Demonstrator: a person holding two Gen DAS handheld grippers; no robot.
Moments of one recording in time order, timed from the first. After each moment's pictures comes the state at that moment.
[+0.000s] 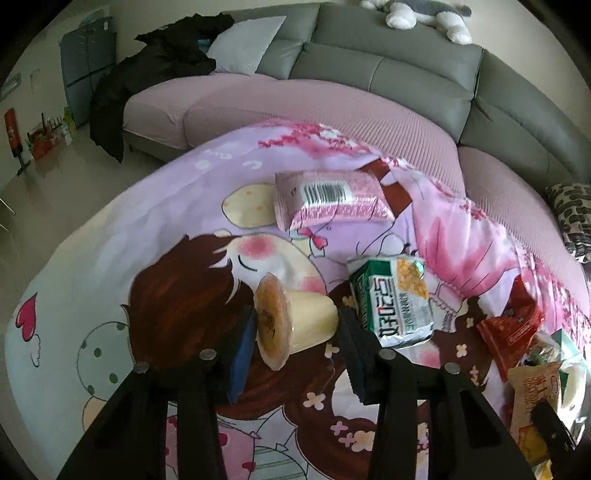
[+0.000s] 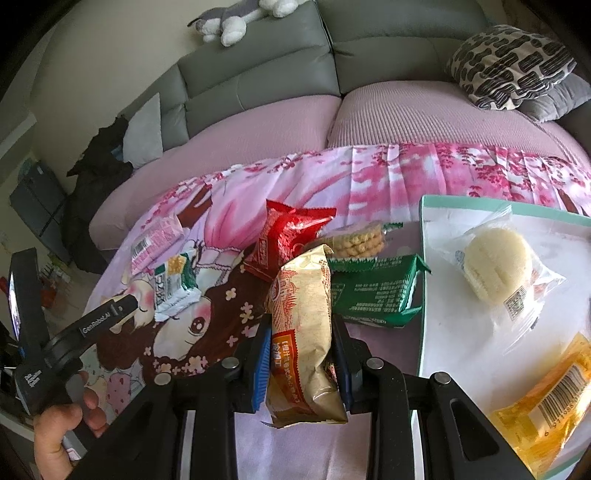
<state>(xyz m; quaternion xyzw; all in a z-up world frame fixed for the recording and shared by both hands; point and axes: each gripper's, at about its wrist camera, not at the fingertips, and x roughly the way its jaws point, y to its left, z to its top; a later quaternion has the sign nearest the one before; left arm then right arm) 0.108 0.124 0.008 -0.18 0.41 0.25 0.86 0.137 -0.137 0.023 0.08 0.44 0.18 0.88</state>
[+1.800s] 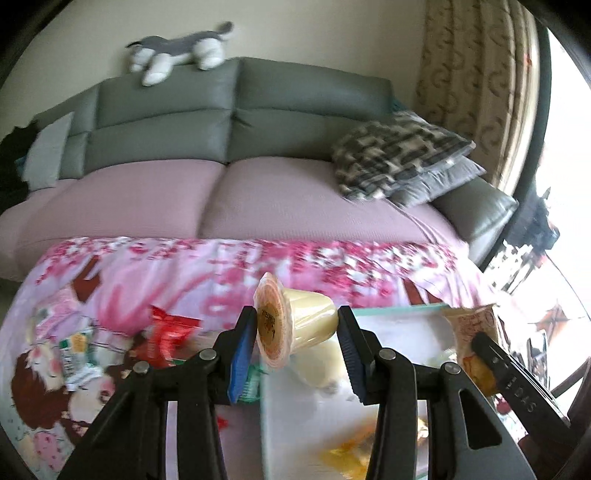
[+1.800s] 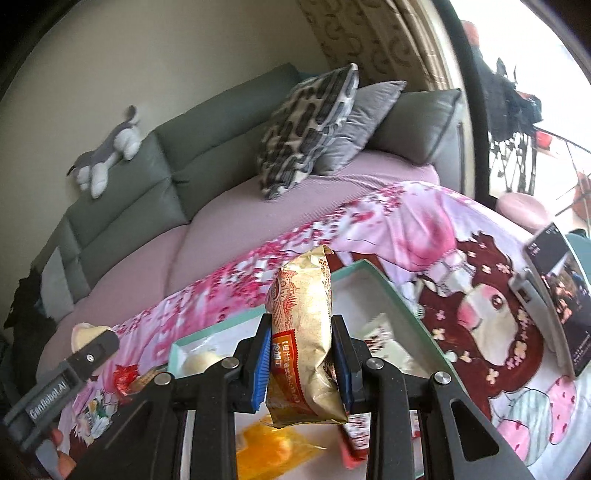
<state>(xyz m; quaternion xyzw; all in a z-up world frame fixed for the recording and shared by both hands) 0.143 -0.159 0.114 -0.04 0.34 -0.08 0.93 0.093 -0.388 0.081 0.21 0.30 -0.08 0.93</state>
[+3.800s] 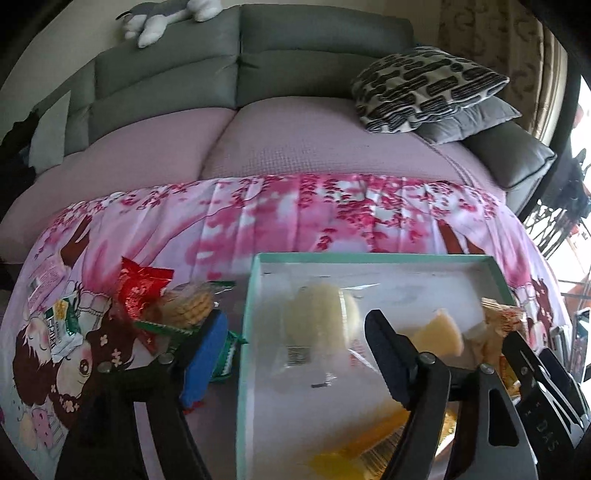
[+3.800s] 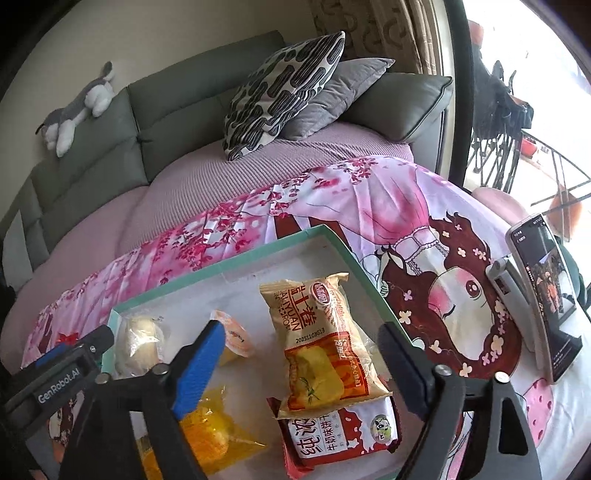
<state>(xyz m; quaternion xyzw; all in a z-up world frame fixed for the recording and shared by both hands) 0.176 -0.192 0.054 0.00 0.44 -0.01 0.90 0.113 -0.390 0.050 0.15 0.38 -0.13 0.91</state>
